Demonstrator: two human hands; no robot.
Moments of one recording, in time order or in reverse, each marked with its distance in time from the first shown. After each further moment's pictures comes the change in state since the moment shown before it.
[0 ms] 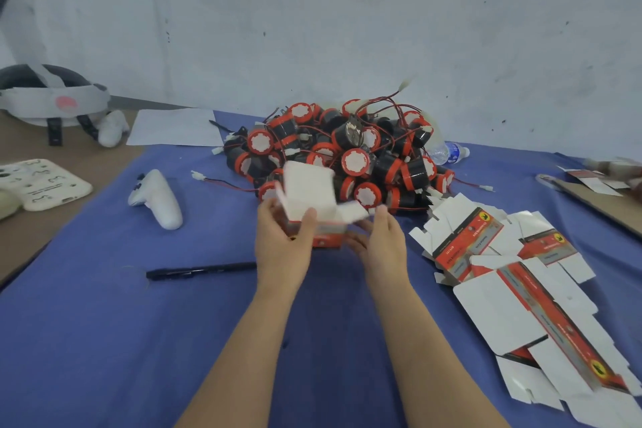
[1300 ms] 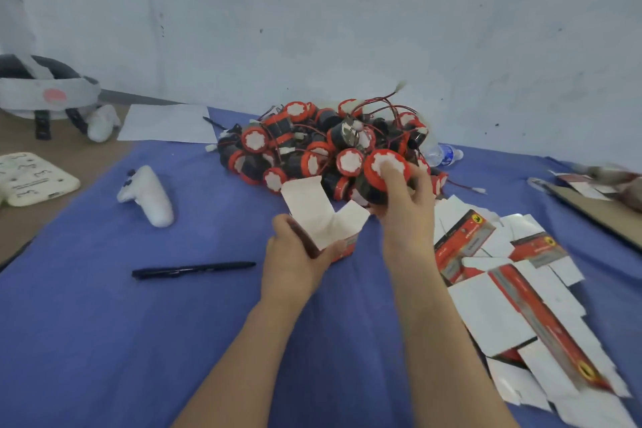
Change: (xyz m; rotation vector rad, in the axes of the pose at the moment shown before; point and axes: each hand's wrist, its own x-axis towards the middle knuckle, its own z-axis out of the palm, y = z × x) left_hand -0.013 -0.013 0.012 0.378 -0.194 -0.049; right_hand -0.017 -0.060 -0.007 0.075 -0.028 -0.338
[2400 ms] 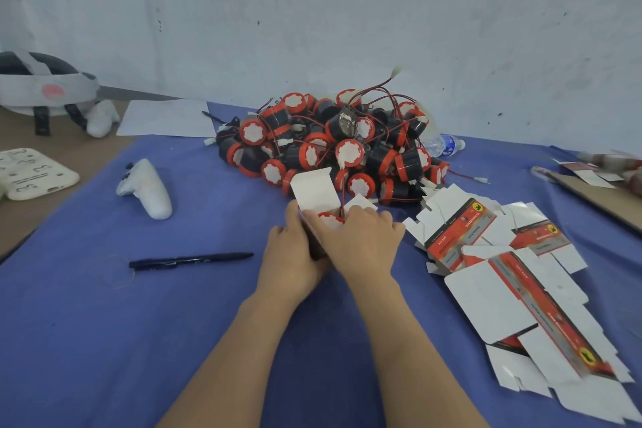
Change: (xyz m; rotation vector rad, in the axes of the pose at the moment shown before) left_hand -0.001 -0.009 -0.004 0.239 -0.146 0.123; right_hand -0.022 0.050 0.010 -1.407 -0.113 -0.202
